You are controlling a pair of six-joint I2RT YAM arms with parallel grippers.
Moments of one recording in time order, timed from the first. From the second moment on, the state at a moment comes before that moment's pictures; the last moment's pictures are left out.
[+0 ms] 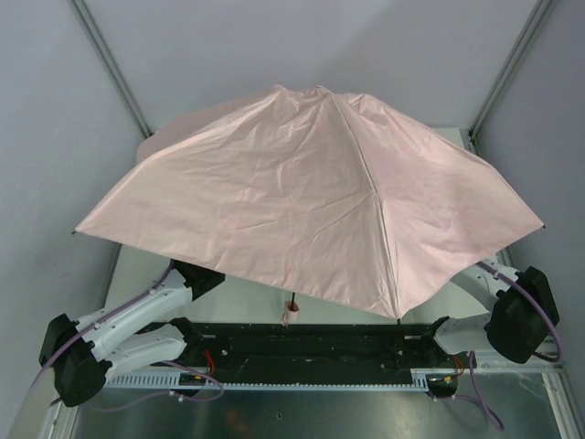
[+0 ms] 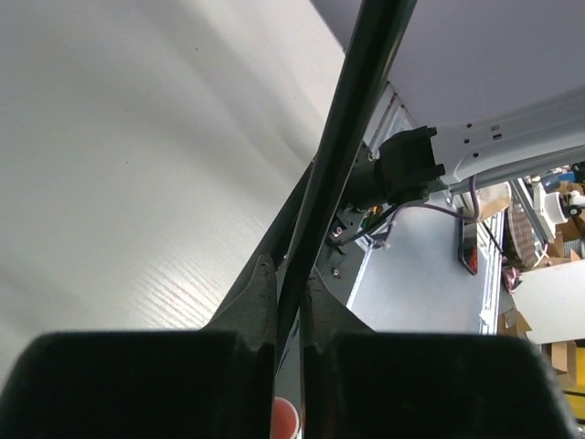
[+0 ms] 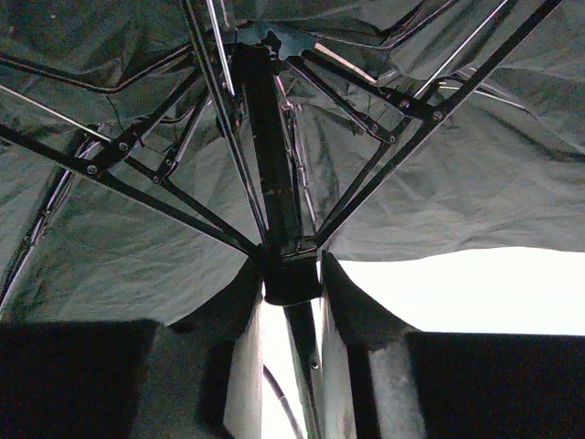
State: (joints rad) left arm -0.75 0.97 0.67 0.01 0.49 -0.64; right arm 0.72 1.33 1.04 0.76 0.05 0.92
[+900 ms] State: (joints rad) left arm -0.68 1.03 0.91 -0.02 0.28 -0.76; right arm 0.76 1.40 0.83 0.89 -0.24 1.04
